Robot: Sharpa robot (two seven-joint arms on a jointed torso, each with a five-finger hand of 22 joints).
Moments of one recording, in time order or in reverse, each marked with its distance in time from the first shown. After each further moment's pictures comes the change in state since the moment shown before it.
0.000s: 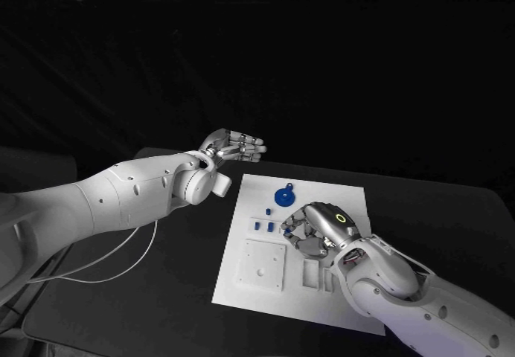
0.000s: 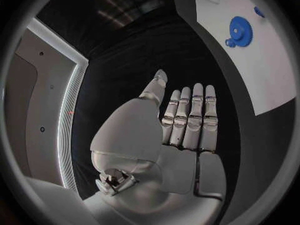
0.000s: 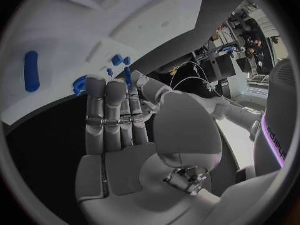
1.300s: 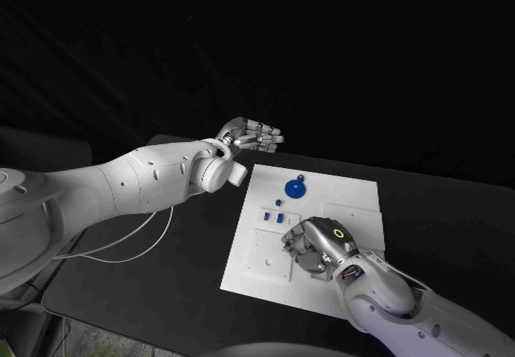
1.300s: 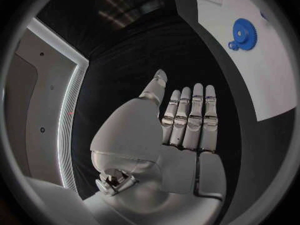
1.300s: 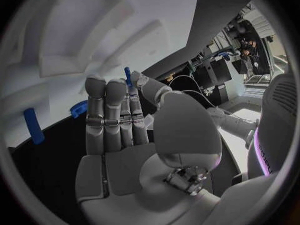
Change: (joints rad) left arm 0.000 0.020 0.000 -0.006 0.000 -0.007 0.001; left_hand 0.000 0.000 -0.003 0.003 0.000 0.000 0.000 0.000 0.000 -0.004 0.004 0.000 0.000 -0.004 0.004 0.000 0.000 0.000 0.000 0.000 0.000 -0.001; right arm -0.051 0.036 -0.060 -0.038 -0.046 -0.018 0.008; right_hand 0.003 0.003 -0.001 -0.007 -0.004 0.002 -0.002 -0.001 -0.006 -0.002 0.002 -0.006 0.001 0.005 -0.001 0.000 0.000 0.001 0.000 0.000 0.000 0.000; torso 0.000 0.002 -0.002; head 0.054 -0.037
